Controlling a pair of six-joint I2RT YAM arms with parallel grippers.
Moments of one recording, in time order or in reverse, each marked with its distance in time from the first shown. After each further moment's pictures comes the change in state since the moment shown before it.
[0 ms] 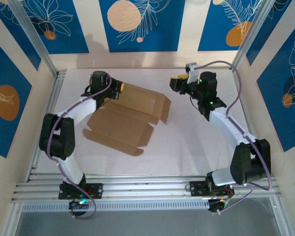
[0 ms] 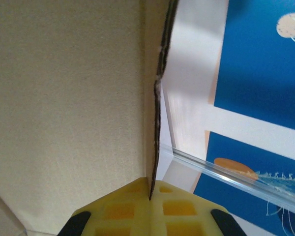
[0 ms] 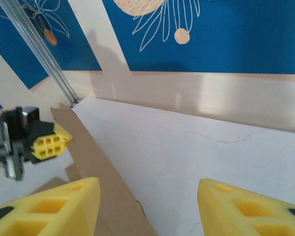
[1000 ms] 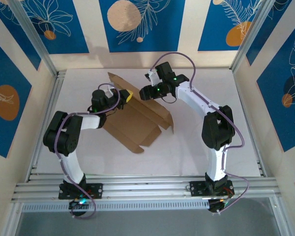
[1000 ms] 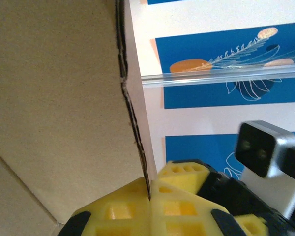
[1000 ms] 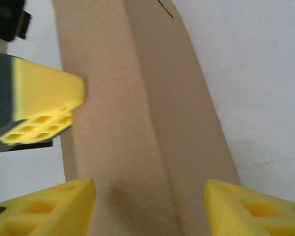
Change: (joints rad) left arm -0.017 0.072 -0.366 0.837 0.330 0.115; right arm 0.246 0.568 0.668 -0.803 -0.007 -0.079
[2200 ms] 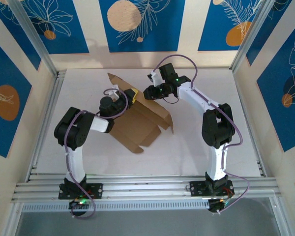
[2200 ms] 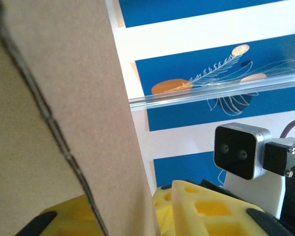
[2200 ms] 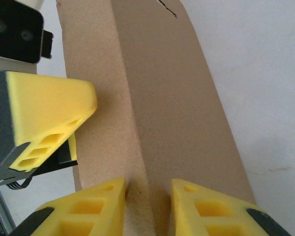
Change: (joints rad) left arm -0.102 0.148 -0.016 0.320 -0.228 -0.049; right arm -0.031 0.013 -0.051 0.081 -0.103 0.040
